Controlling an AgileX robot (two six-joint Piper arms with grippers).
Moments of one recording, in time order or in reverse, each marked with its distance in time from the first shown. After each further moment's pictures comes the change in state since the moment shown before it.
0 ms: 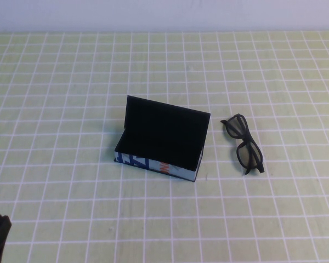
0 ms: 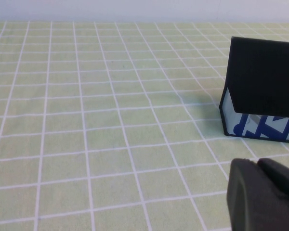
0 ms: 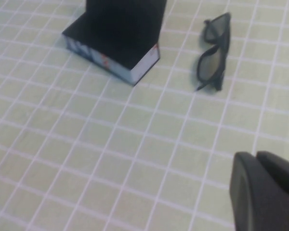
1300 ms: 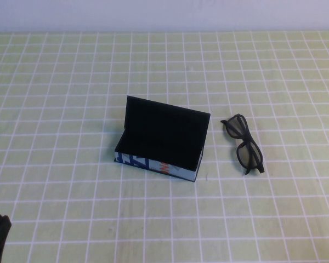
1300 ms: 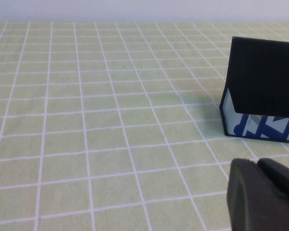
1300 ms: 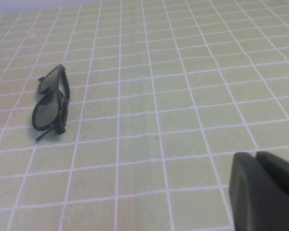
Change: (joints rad) right arm -0.425 -0.362 0.677 -0.089 -0.604 0.002; left arm 0.000 0.000 0.000 0.000 -0.002 0.000
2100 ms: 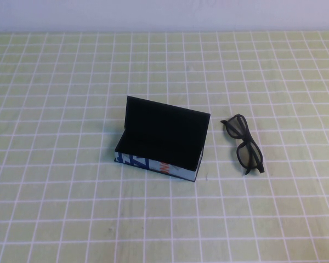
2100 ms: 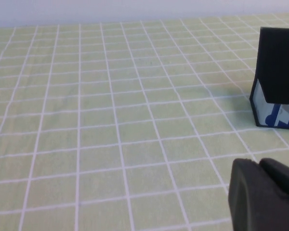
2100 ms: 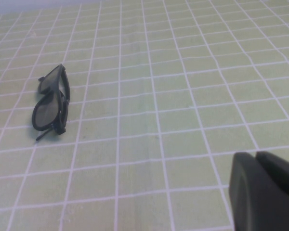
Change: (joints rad) right arm 0.000 0.000 0.000 0.000 0.000 0.000; left arm 0.000 -0.081 0.000 1.375 -0.015 -1.289
